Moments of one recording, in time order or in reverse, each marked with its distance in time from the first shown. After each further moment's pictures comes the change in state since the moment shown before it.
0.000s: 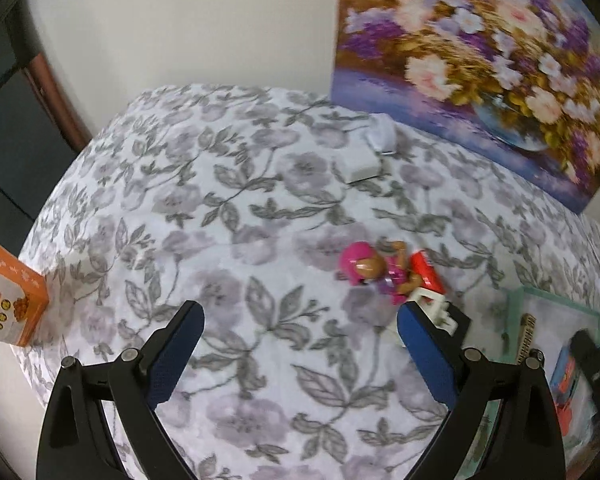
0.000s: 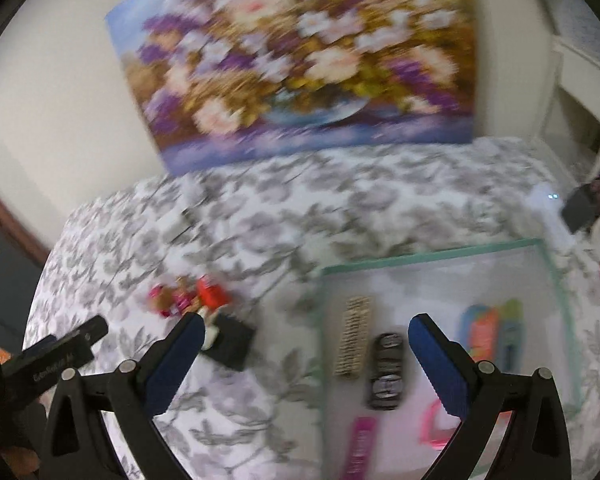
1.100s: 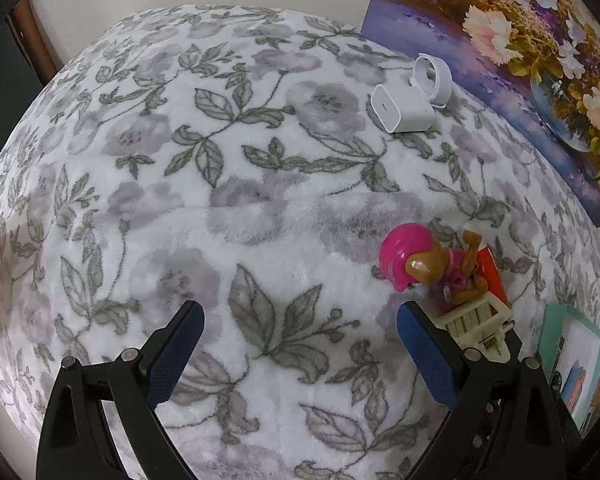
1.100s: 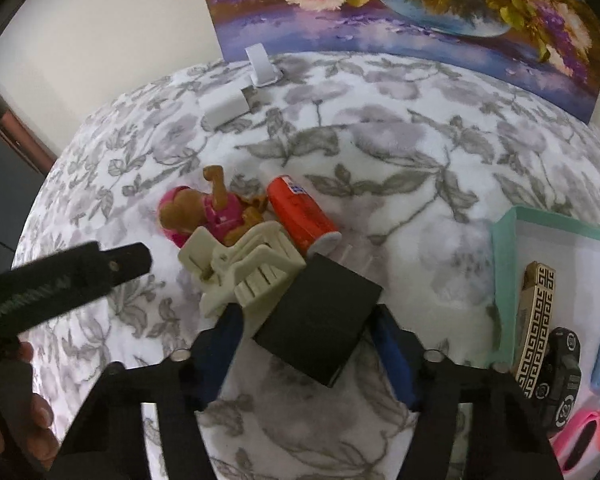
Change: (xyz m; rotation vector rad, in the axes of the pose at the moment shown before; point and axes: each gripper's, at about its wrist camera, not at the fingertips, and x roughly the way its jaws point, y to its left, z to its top) left arm 0.095 0.018 0.007 -0.082 0.185 -0.083; right arm 0.122 0.076 -0.037 -0.163 0.204 0.088
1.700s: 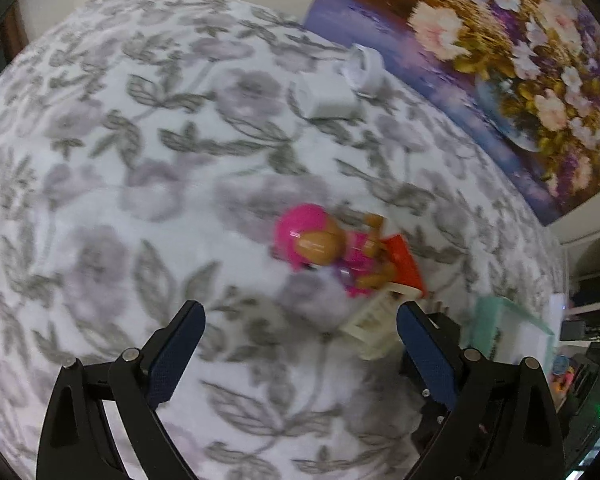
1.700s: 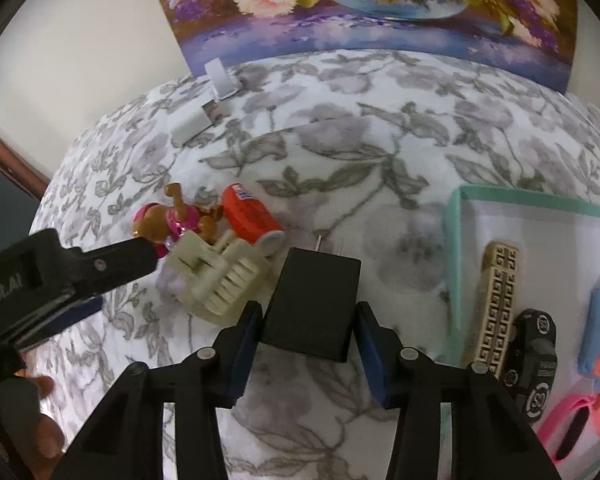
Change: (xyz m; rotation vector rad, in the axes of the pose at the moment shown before) left arm -0.007 -0.035 -0.014 -0.021 0.036 -0.228; right arm -0.014 -0.034 -0.002 0.087 0.009 0.006
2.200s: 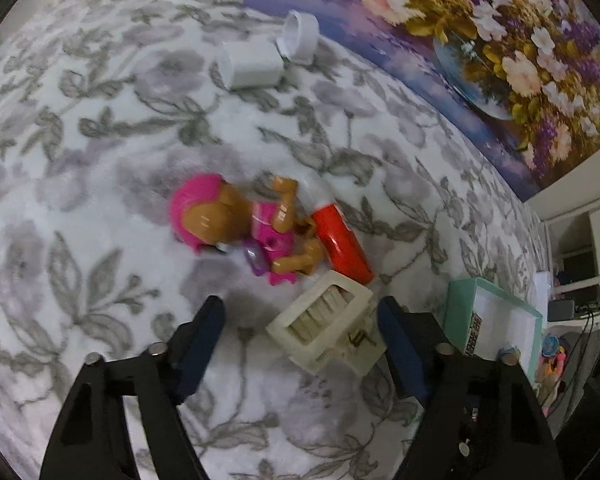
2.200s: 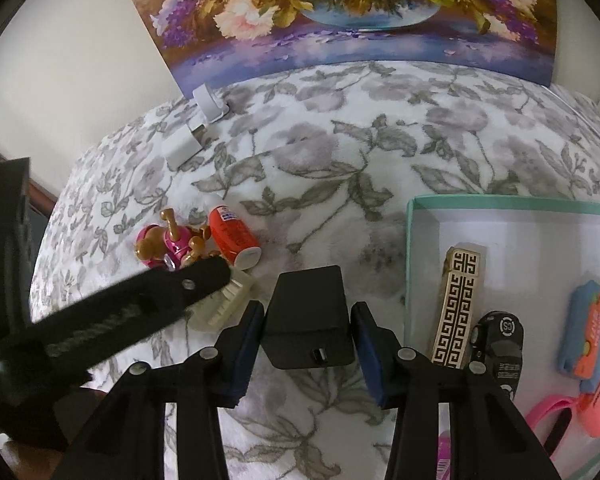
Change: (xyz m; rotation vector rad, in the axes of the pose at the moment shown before) left arm 0.030 -0.034 -0.006 0.059 0.043 -0.089; right arm -0.020 -0.021 0.003 0.036 -0.025 0.030
